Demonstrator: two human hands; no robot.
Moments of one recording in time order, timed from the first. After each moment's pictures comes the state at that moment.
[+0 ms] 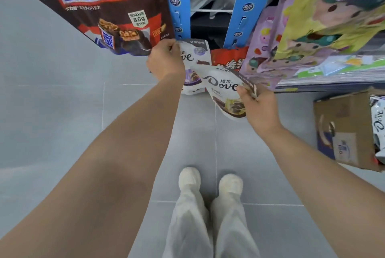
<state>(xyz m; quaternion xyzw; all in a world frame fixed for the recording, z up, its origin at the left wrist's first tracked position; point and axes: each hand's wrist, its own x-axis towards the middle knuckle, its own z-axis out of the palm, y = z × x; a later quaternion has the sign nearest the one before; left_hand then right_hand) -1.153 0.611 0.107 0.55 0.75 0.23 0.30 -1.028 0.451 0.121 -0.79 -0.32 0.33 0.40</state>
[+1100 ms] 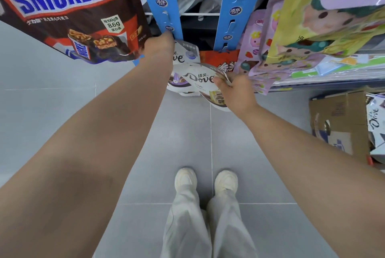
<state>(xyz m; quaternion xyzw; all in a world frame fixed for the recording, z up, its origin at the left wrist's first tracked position) -1.122 0.648 0.122 0.35 0.77 0.18 0.50 -1.015 0.502 0.093 -0.80 -0.38 0.37 0.29</state>
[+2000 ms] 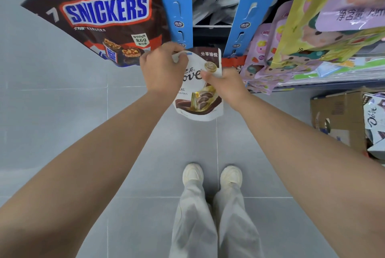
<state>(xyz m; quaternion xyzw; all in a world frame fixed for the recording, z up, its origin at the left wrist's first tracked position) -1.170 0.600 0.180 0.71 0.63 0.17 0.26 -1.051 0.532 0.153 -0.74 -0.26 0.52 0.35</state>
